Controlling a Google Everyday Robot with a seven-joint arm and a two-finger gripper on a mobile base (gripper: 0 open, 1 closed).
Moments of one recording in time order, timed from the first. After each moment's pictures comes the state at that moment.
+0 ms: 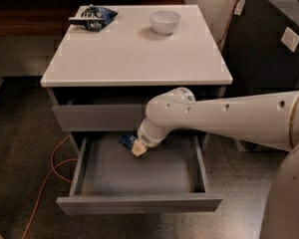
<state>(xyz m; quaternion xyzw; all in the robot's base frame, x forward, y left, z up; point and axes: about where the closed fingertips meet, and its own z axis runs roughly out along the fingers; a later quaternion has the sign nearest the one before) 0.582 0.001 0.618 -0.43 0.88 0.08 0.19</state>
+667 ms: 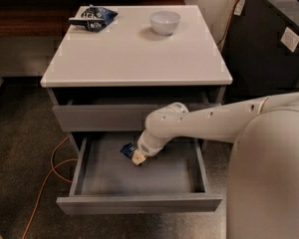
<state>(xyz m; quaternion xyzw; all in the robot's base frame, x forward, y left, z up) 0.592 0.008 0.546 -0.42 0.89 0.10 0.17</state>
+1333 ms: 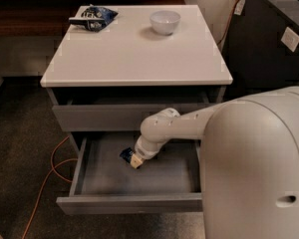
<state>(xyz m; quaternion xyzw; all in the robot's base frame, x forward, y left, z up) 0.603 0.012 0.500 -0.41 0.90 0.09 0.14</state>
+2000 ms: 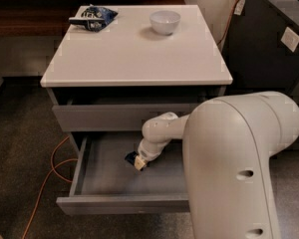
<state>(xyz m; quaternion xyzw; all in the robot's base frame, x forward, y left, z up) 0.621 0.002 0.449 -0.39 0.91 0.09 0.11</state>
